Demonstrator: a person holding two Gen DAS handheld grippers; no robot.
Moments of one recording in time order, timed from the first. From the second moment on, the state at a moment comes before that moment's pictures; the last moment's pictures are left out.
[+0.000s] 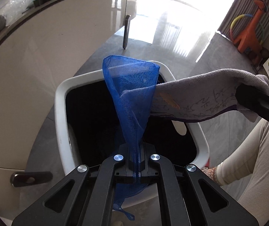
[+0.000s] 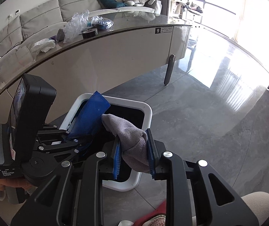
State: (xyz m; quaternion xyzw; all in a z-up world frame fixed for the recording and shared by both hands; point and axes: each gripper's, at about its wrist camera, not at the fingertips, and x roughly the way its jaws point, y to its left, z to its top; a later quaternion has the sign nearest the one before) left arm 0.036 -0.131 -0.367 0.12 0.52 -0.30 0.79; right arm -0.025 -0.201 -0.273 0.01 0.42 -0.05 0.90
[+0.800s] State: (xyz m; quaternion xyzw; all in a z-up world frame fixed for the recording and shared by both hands) left arm 0.055 -0.093 -0.311 0.14 0.44 -0.22 0.86; right arm 0.005 -0.176 -0.270 -0.01 0.41 -0.02 0.91
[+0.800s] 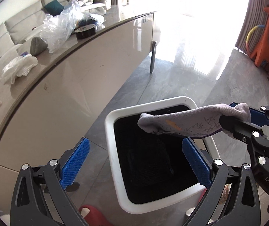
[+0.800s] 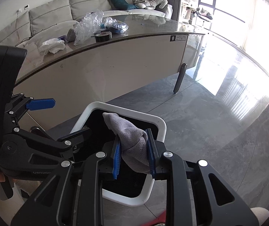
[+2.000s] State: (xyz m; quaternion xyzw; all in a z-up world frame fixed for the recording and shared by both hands) left arm 0.084 -0.031 -0.255 0.05 0.39 -0.18 0.90; right arm 0.050 -0.152 -0.246 -0.03 0.35 0.00 0.94
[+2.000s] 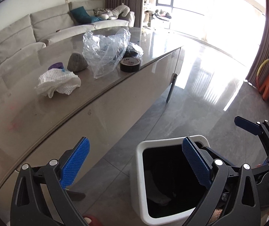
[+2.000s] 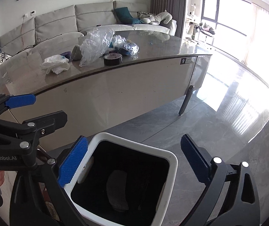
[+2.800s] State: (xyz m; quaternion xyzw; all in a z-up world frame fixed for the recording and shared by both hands) left arm 0.243 0.046 -0.231 -0.02 0.34 -0.04 0.94; right arm 0.197 -0.098 -0.189 -0.05 0.25 0.03 0.97
